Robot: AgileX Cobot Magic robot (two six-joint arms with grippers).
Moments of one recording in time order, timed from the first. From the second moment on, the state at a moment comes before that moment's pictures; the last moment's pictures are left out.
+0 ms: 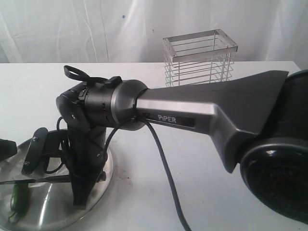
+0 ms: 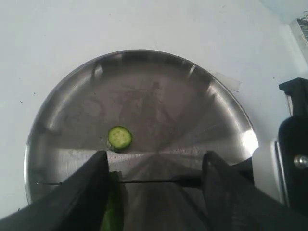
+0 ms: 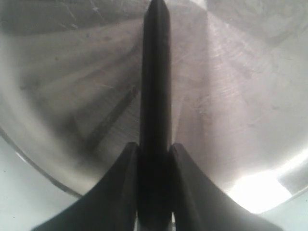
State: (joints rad) left arm 0.01 0.85 -0.38 -0.52 0.34 0.21; right arm 0.99 2.20 -1.73 0.05 0.92 -0.69
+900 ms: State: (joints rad) left arm 0.03 1.13 -0.32 -0.50 0.21 0.12; right arm 0.99 2.20 -1.73 0.05 0.95 -0.69
